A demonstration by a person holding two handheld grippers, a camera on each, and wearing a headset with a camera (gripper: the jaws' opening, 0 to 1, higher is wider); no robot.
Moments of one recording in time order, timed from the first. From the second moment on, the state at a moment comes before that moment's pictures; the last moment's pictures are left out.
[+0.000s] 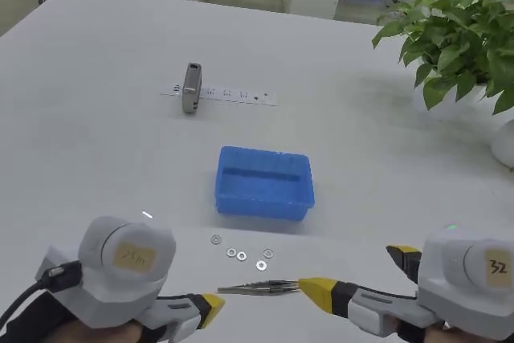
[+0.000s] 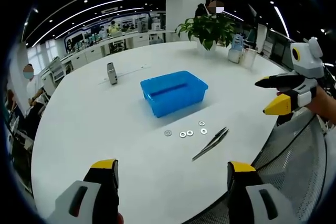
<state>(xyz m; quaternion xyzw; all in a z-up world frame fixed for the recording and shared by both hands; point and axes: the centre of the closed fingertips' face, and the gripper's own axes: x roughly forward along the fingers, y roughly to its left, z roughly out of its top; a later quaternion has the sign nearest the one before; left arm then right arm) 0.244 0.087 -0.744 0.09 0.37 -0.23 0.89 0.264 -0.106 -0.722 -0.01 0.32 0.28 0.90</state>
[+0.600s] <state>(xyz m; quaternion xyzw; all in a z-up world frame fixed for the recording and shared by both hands) 0.244 0.088 -0.745 0.10 0.38 -0.23 0.89 0.264 -0.106 -0.723 -0.01 0.32 0.28 0.90</state>
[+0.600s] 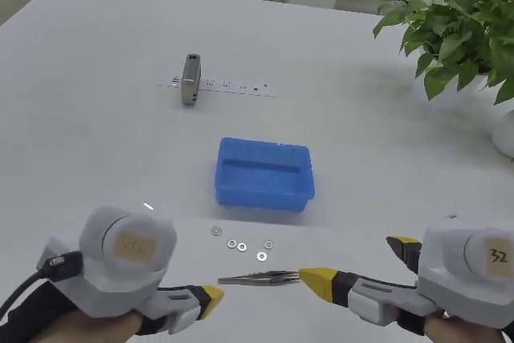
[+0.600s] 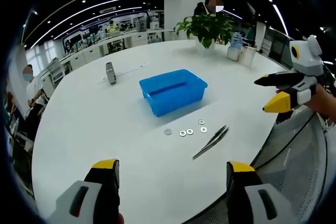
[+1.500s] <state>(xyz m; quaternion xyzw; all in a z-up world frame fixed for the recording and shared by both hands) 0.255 0.056 -0.762 0.17 0.36 -0.36 0.85 0.270 -0.101 -0.728 -0.02 0.32 0.28 0.90</state>
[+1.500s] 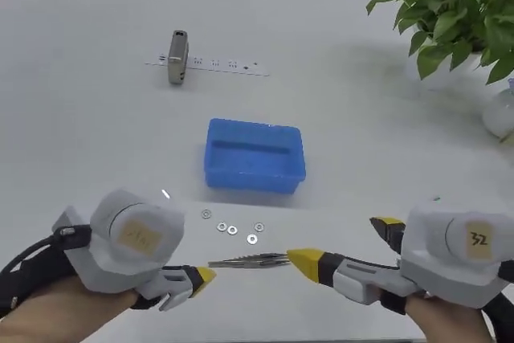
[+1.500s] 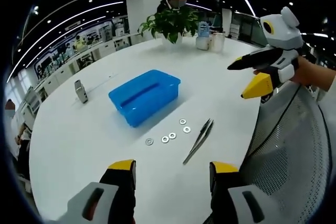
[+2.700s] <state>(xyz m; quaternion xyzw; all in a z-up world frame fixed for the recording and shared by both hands) 0.254 0.021 -0.817 0.25 0.36 -0.51 0.74 0.268 -0.060 -0.782 -0.14 0.37 0.37 0.84</state>
